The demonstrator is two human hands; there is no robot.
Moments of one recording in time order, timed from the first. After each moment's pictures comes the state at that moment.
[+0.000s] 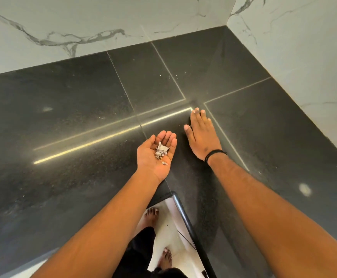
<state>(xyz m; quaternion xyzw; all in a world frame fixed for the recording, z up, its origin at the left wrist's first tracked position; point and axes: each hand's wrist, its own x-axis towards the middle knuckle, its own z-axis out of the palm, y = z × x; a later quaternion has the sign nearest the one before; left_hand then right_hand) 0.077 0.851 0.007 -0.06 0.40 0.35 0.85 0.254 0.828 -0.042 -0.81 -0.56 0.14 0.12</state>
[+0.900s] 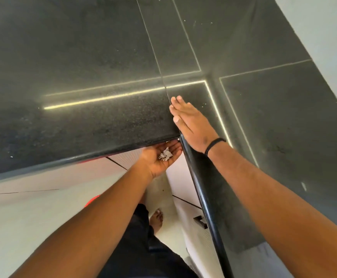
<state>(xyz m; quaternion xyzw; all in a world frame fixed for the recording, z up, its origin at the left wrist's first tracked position) 0.005 0.730 -0.095 -0.05 0.43 0.24 0.87 0.159 0.730 -0.034 -0.63 -0.72 0.24 0.18</state>
